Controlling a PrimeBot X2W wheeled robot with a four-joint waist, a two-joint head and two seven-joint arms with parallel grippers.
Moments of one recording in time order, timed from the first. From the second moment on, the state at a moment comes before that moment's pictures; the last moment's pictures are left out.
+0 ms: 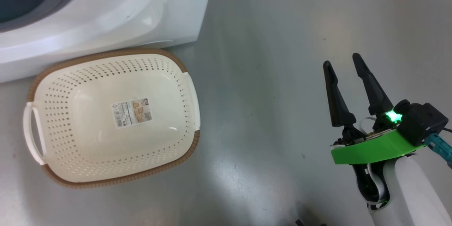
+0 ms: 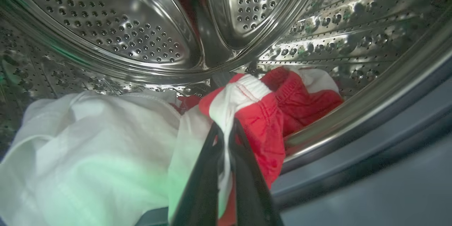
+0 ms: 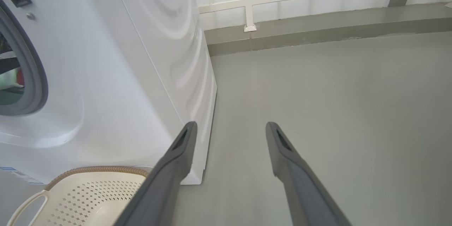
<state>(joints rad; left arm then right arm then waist) -1.31 0.52 -0.50 1.09 -0.59 -0.14 -0.26 -0.30 -0.04 0.09 0.10 0.35 0.12 -0.26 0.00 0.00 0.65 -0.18</state>
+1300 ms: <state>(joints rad) -0.46 0.15 0.17 0.05 -0.32 -0.13 -0.26 -0.20 -0.04 -0.02 0.13 0.32 0.12 -0.26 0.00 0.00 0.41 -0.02</state>
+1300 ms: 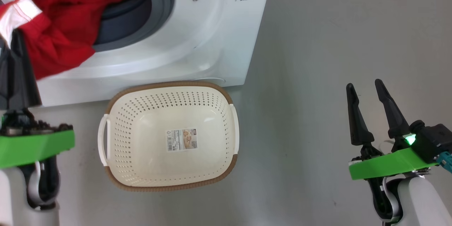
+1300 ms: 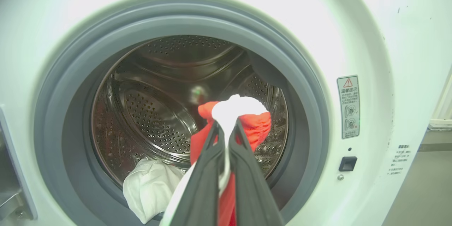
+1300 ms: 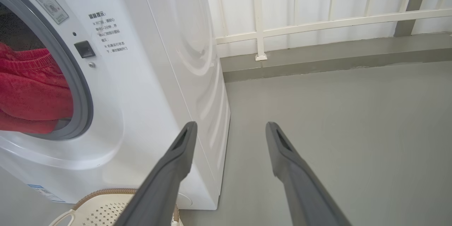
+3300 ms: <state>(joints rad) -0.65 0.17 -0.12 0.71 -0.41 -0.13 -0.26 -0.31 -0.05 0.01 0.09 0.34 0.12 -0.26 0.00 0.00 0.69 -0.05</state>
